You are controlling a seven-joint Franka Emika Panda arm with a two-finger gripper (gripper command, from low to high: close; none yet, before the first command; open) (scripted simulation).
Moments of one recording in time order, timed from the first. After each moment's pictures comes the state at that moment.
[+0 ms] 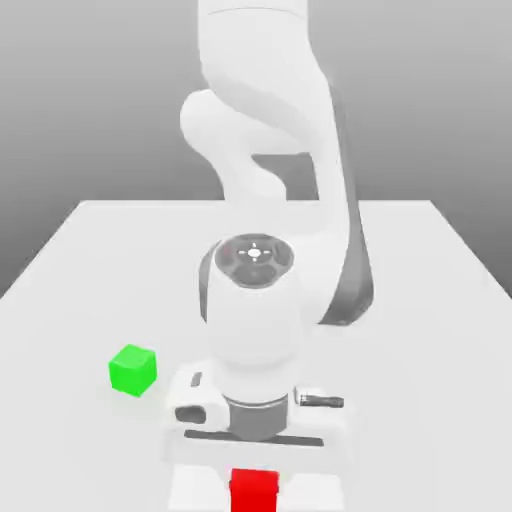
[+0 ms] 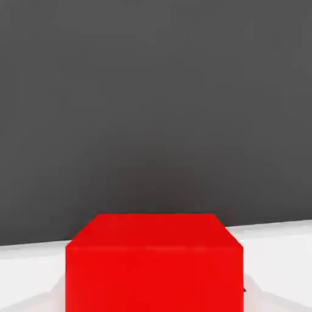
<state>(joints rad) -0.02 0.38 0.02 -2.41 -0.02 2.79 0.88</state>
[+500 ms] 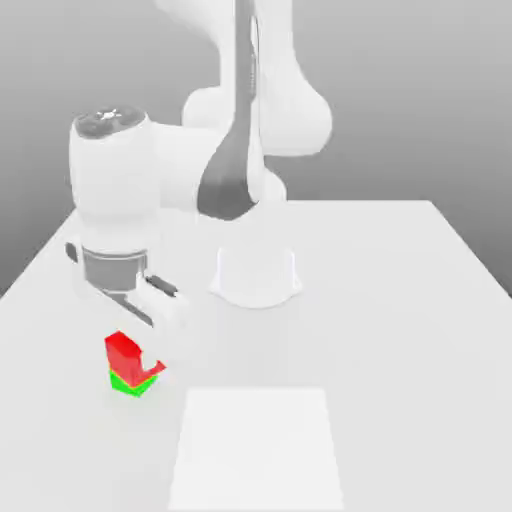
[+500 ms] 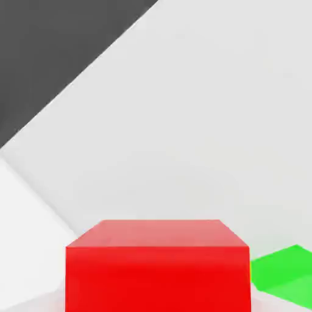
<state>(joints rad) -0.31 -0.15 -0.17 -2.82 -0.09 2.67 1.37</state>
